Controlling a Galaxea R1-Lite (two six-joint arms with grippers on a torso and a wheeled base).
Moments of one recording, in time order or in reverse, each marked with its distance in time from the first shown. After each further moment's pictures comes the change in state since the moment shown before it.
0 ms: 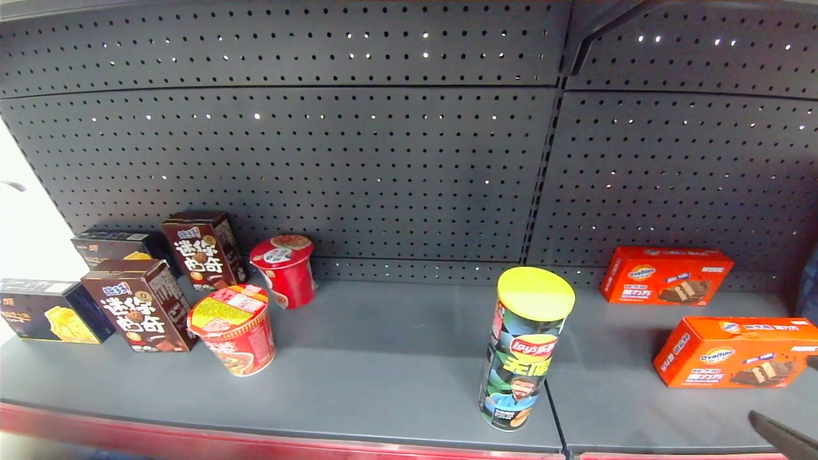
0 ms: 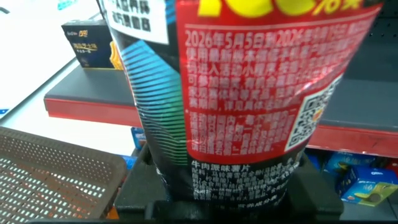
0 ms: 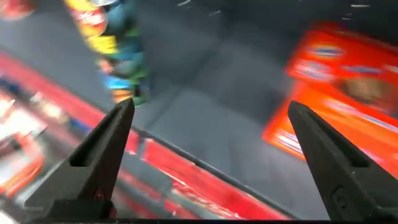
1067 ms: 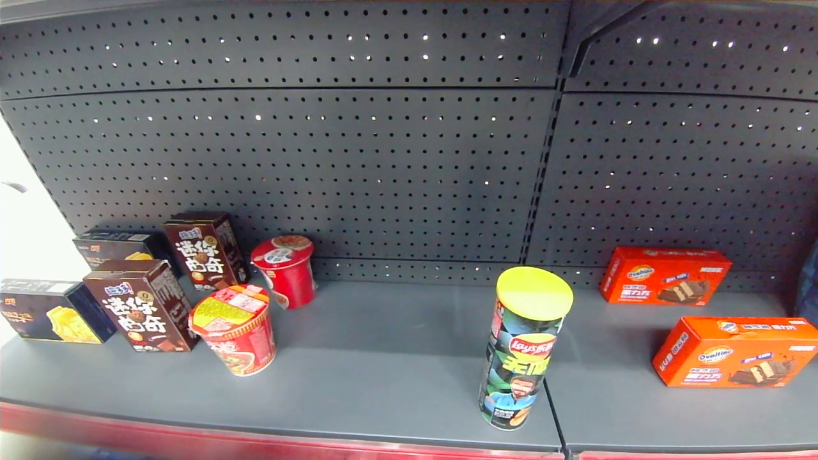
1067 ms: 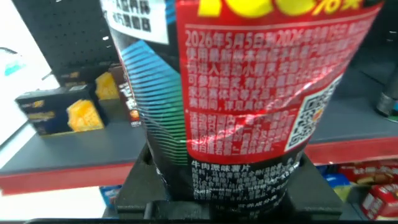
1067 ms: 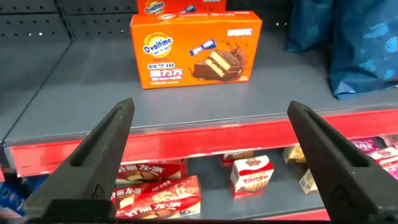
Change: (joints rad) left arm -0.006 0.001 -0.053 -0.101 -0.261 0.055; right arm -0.538 -0.595 0.364 0.053 -0.035 0.083
